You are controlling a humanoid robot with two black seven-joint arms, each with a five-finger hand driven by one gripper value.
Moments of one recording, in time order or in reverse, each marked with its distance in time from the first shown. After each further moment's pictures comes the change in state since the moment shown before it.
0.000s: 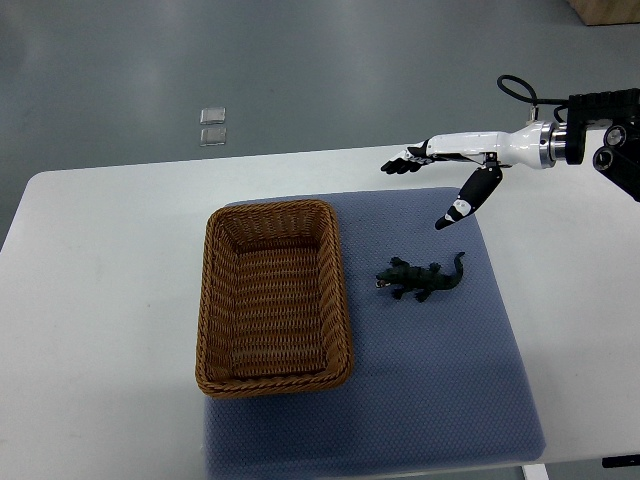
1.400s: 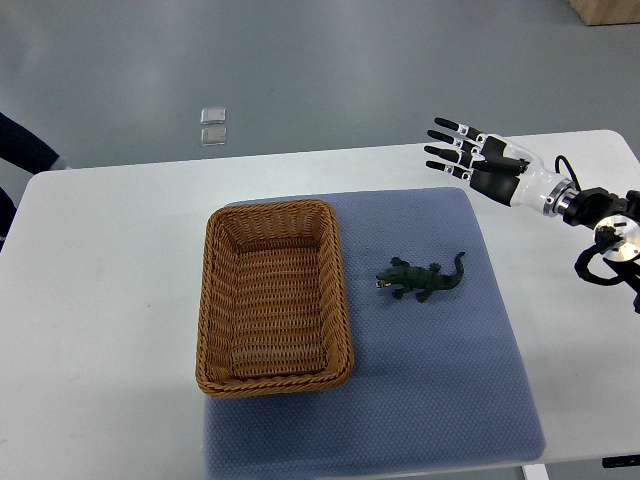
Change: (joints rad) left arm -0.005 0.000 -0.002 0.000 0.000 0.000 0.001; right arm -0.236 0.096 0.041 -0.173 1.535 0.018 -0.454
